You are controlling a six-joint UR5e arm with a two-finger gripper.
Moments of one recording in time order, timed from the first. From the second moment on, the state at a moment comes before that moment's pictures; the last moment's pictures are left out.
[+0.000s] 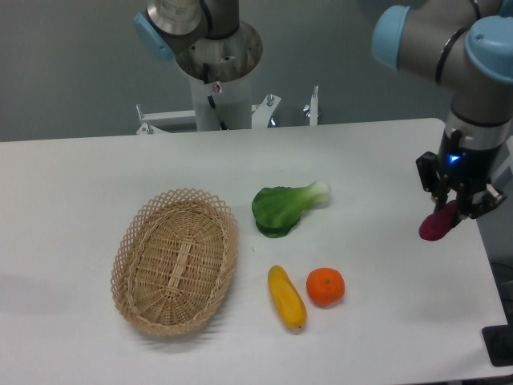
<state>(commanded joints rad) 2.80 -1.98 -1.27 -1.19 1.38 1.64</state>
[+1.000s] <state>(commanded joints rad) 2.80 -1.98 -1.29 -1.16 1.38 1.62</state>
